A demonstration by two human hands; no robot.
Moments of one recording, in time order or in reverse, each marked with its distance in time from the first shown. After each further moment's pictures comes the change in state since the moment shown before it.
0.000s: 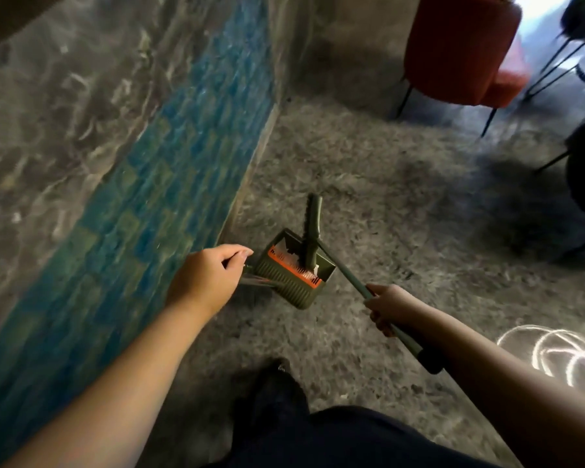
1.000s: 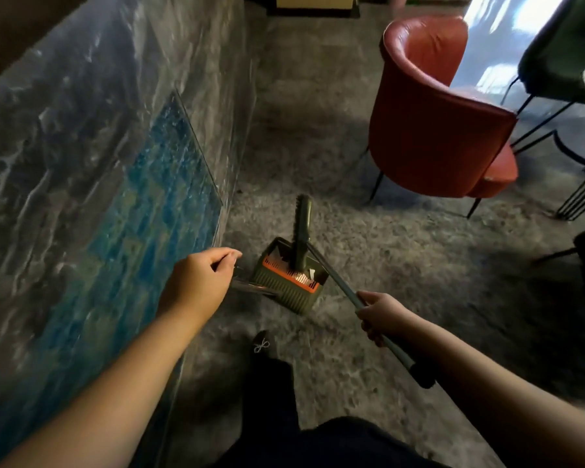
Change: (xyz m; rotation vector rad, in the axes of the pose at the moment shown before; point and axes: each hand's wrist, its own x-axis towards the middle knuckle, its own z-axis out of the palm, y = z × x) left_hand 0.768 0.162 0.107 -0.117 -0.048 0.063; right_hand 0.451 -0.447 -0.368 0.155 0.095 0.016
